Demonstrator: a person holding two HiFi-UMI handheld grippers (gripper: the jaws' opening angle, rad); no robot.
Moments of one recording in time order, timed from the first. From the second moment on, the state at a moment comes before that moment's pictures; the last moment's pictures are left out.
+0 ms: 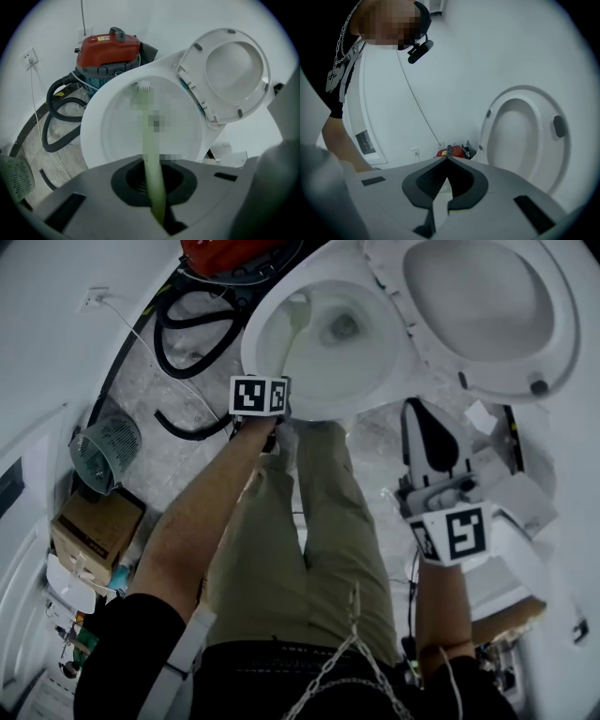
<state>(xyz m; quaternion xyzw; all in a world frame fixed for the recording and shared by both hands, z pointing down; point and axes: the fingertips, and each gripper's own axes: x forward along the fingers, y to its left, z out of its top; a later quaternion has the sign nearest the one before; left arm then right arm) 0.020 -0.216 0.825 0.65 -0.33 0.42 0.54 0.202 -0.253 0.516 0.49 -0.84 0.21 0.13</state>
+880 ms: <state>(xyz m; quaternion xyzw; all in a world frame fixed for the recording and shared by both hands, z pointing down) 0.077 -0.246 0.846 0.69 -0.28 0.51 0.44 0.203 -0.270 0.510 0.47 -0.85 0.19 0.12</state>
